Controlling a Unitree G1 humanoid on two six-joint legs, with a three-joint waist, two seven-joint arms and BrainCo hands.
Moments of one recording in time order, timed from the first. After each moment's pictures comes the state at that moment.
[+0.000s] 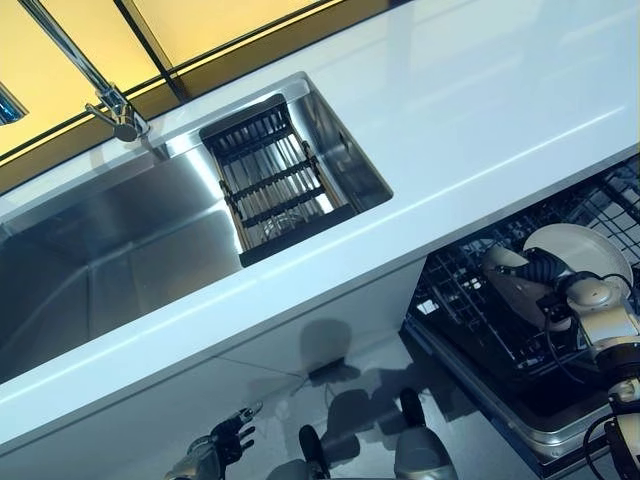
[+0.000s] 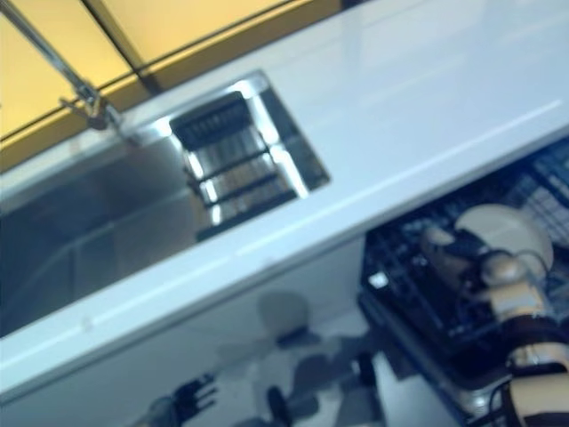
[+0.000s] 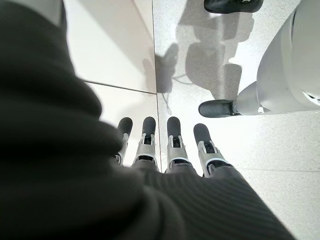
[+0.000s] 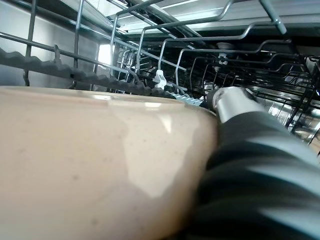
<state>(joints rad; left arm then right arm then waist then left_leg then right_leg) -0.09 0.23 -0.15 1.19 -0.56 0.01 -0.23 -0.48 -0.84 0.13 0.69 -0.03 0.15 0.29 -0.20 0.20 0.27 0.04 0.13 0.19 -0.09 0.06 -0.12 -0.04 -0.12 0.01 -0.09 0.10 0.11</state>
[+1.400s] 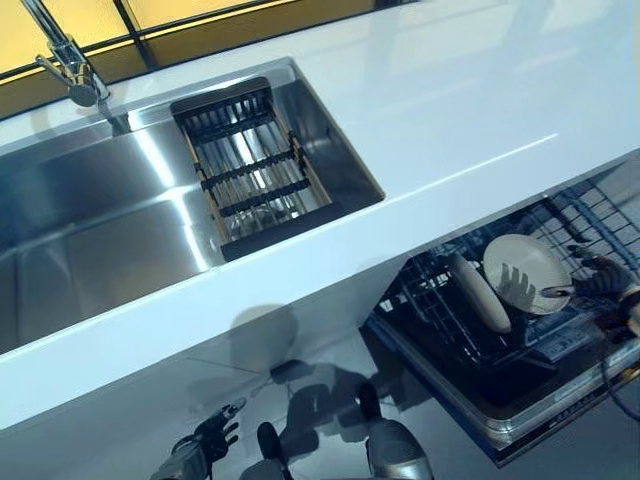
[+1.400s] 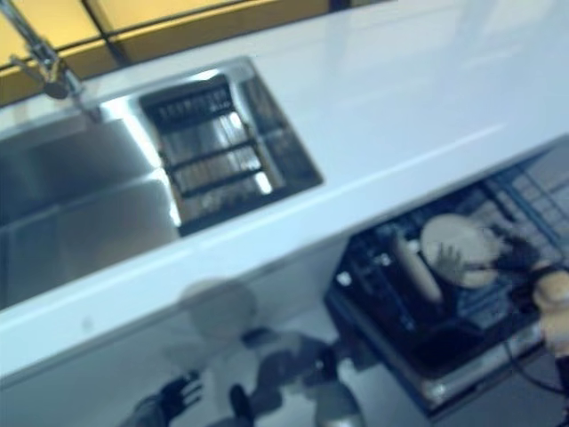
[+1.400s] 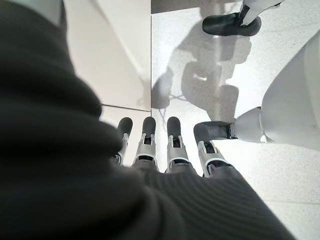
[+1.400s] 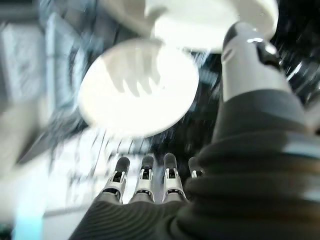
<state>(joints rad) -0.06 0.28 -0.07 1.15 -0.55 0.01 -0.20 -0.12 -1.04 -0.16 0.36 -0.04 0.24 0.25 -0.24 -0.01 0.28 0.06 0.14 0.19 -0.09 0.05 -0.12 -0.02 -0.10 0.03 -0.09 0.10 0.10</state>
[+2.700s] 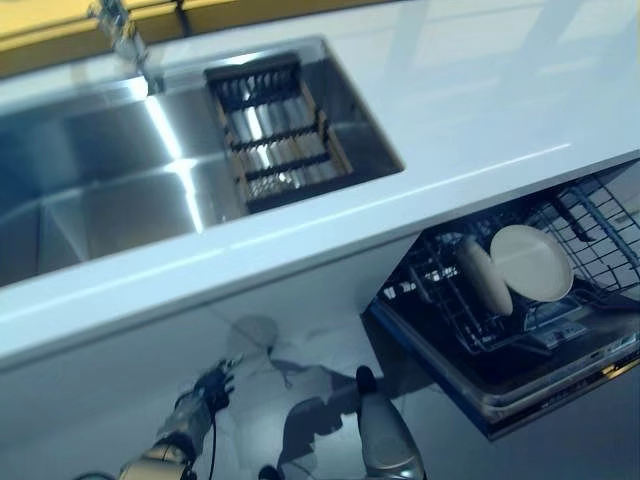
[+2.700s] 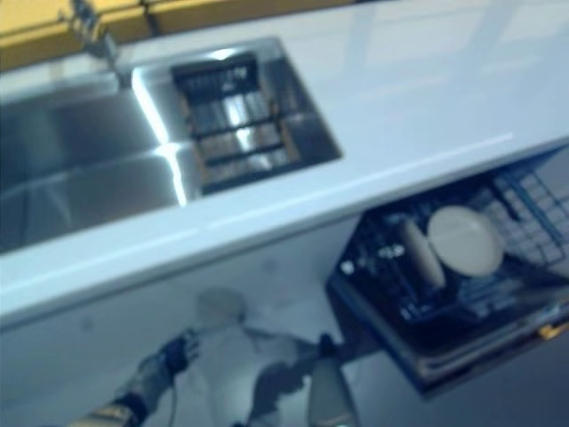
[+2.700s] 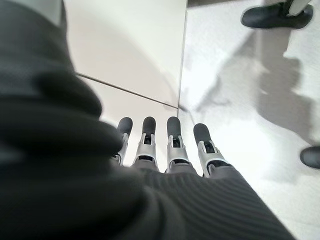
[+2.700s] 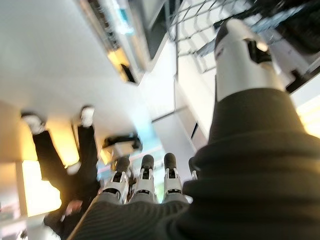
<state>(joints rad) -0.28 0.31 -0.08 1.20 -0.62 -0.03 -0.11 -0.09 -1.08 -0.38 0.88 0.22 0.17 -0.18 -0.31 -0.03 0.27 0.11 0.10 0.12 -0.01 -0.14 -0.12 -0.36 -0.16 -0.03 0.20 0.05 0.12</state>
